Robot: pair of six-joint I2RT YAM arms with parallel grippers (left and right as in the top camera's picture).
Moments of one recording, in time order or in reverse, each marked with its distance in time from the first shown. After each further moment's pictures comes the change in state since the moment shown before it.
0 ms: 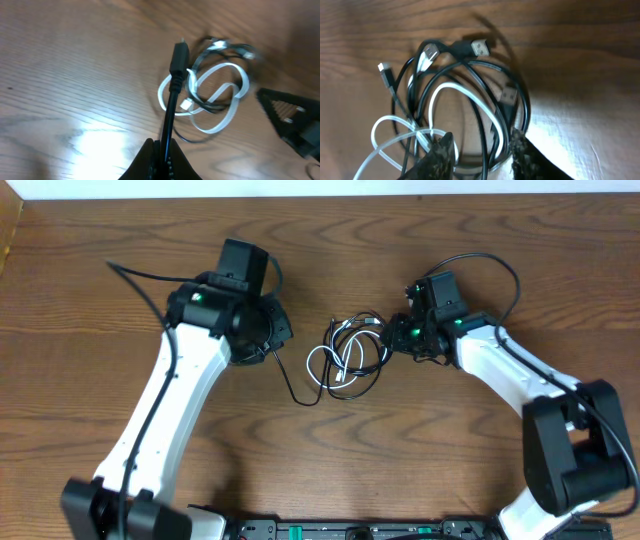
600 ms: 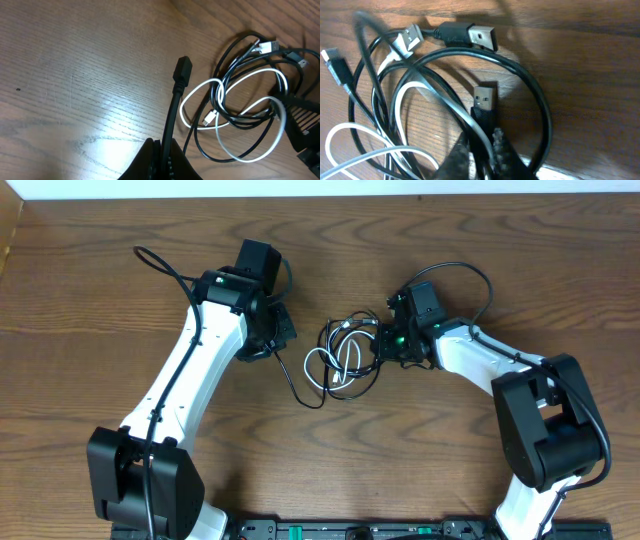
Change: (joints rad) left arm 0.000 0.147 0.000 0.006 -0.051 0.000; right arm 0.048 0.143 0.003 0.093 -0.021 -0.045
